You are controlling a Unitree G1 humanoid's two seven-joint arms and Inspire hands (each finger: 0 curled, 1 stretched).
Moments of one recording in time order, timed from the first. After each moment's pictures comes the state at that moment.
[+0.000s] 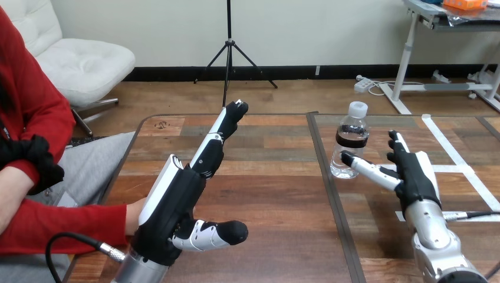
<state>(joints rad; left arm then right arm) -0.09 0.18 -0.12 0.56 -0.10 -1.16 -0.37 -0.62 -0.28 -0.09 1.28 -0.16 -0.37 -0.11</state>
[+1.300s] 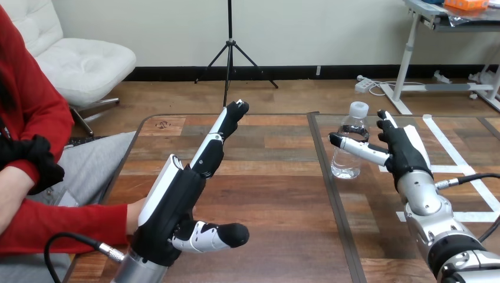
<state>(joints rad) -0.09 0.18 -0.11 0.56 -0.09 -1.18 -0.37 -0.77 -0.29 -0.05 1.32 -0.22 -0.25 -0.11</state>
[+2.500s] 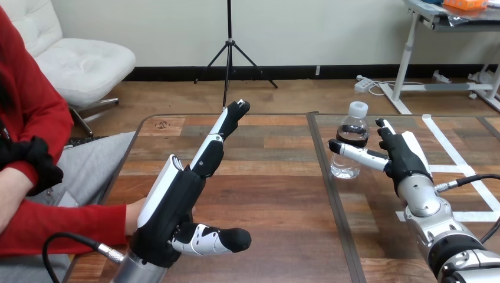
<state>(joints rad) -0.08 0.18 -0.10 0.56 -0.07 -1.20 -0.36 -0.77 -0.29 -0.03 1.34 -0.25 -0.21 -0.11</state>
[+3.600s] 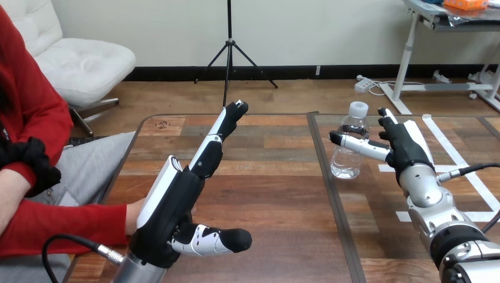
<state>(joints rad) -0.08 0.18 -0.10 0.56 -0.07 -1.19 -0.36 -0.81 -0.31 -0.02 1.34 -0.25 -0.21 -0.11</state>
